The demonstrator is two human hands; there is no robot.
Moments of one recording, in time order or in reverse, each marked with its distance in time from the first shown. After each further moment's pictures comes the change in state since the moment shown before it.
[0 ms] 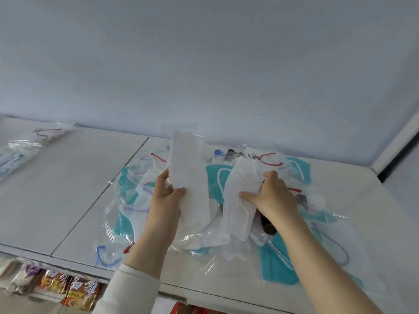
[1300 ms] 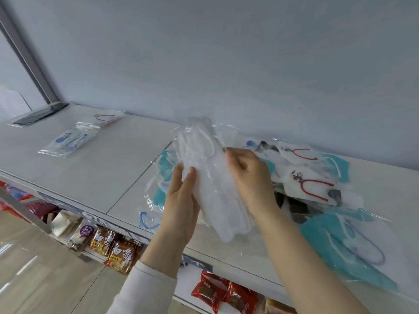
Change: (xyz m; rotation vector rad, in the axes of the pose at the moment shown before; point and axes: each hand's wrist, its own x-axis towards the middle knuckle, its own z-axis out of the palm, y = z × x) left_hand -0.053 0.012 -0.021 -0.282 -0.013 0.093; right_hand -0.059 -0.085 0.004 0.848 0.068 -0.492
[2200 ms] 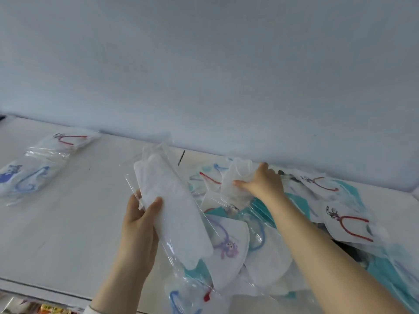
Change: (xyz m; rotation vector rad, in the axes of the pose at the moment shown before) left_hand 0.126 0.051 -0.125 0.031 0.014 -0.050; right_hand 0.129 0.048 0.072 -0.926 -0.085 0.563
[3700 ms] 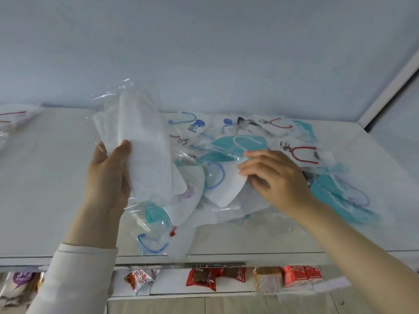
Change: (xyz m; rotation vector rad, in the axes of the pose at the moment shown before) left_hand 0.002 0.002 0.029 0.125 -0.027 0.051; right_hand -0.104 0.134 -0.001 0.068 0.657 -1.065
